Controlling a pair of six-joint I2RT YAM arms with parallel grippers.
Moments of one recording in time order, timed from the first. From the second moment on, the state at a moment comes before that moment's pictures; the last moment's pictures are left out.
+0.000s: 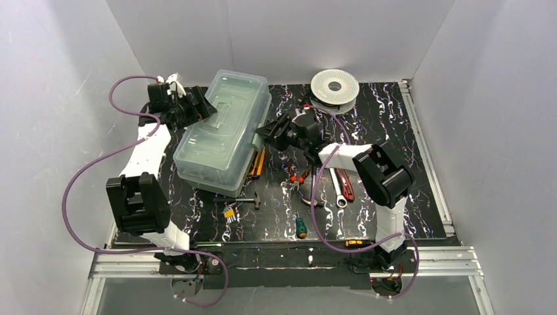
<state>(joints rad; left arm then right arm) 0.09 1.58 1.32 -0.39 0.39 -0.33 0.67 1.97 1.17 0.52 -0.24 1.26</state>
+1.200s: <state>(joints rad) 0.08 1.51 1.24 -0.34 0.41 -0.37 0.63 2.08 0.88 0.96 -0.29 1.45</state>
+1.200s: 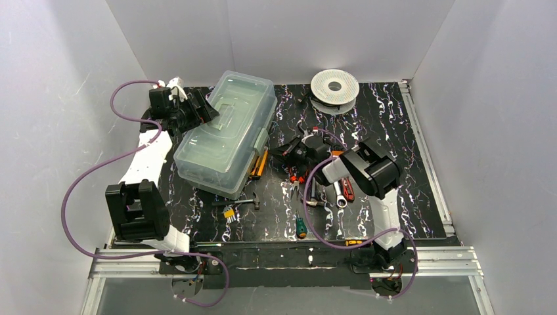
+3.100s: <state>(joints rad) 0.10 1.47 1.22 -0.34 0.32 -0.32 0.55 1.82 1.00 0.43 -0.37 1.24</state>
